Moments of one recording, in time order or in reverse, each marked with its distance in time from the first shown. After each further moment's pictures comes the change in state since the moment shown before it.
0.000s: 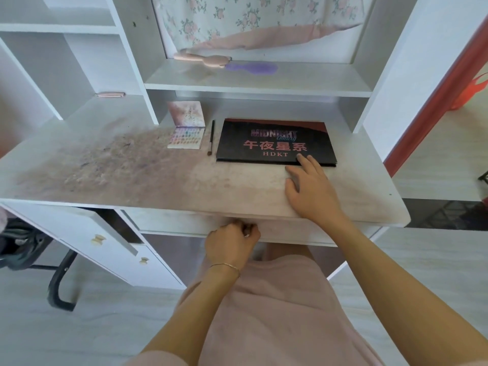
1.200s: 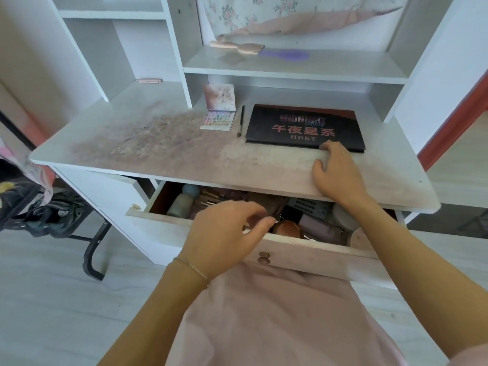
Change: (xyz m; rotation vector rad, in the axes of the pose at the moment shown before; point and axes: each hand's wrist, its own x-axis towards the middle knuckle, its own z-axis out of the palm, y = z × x) left_hand -0.060 -0.011 -0.124 -0.046 -0.067 0.451; right_hand -0.011 -0.015 -0.010 0.200 0.088 0.046
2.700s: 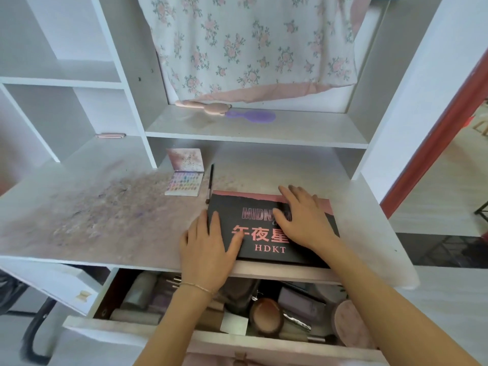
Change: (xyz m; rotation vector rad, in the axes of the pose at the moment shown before) left_hand 0.118 -0.043 0.053 0.197 0.118 -0.322; right_hand 0.063 0.004 0.002 -0.274 -0.234 -0.035
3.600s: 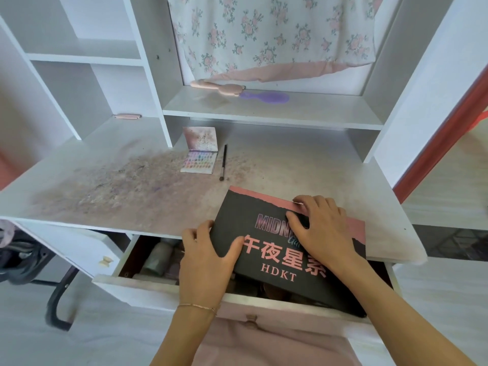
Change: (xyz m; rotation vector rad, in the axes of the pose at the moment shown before) left_hand -0.066 -0.011 -0.017 -0.464 0.078 -0.242; right_hand -0.065 -0.015 0.009 -0.015 0.185 0.015
